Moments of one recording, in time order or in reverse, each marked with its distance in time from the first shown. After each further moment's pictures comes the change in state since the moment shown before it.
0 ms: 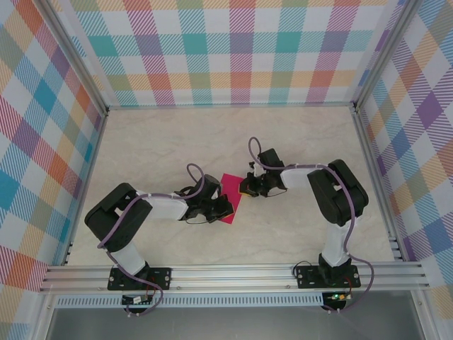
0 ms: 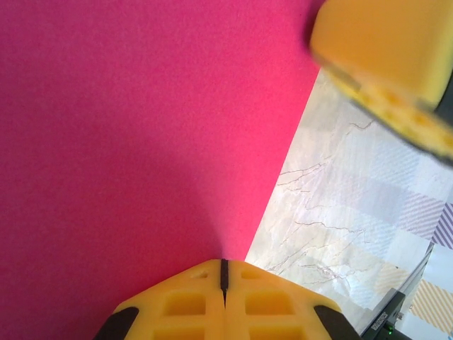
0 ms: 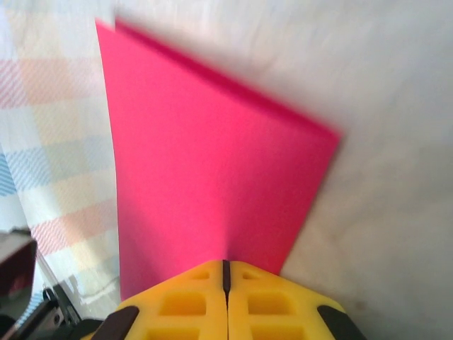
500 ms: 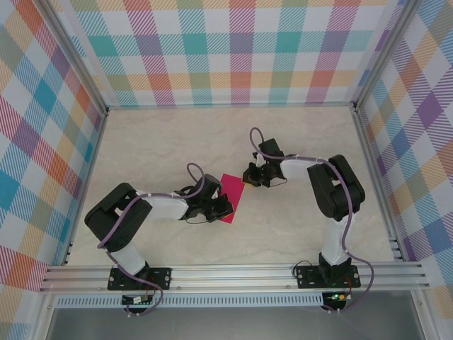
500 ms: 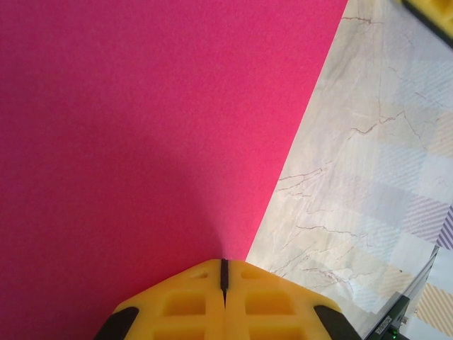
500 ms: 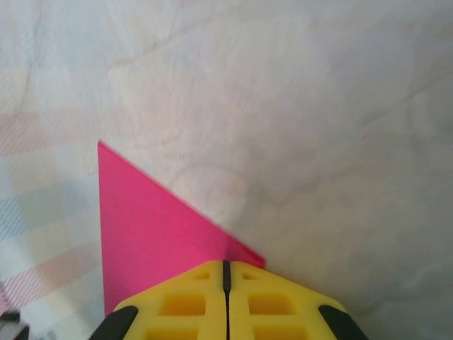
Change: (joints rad) left arm 0.000 0.000 0.007 -0.015 -0.011 0.008; right arm -0.038 0.053 0.147 -0.118 0.124 -0.026
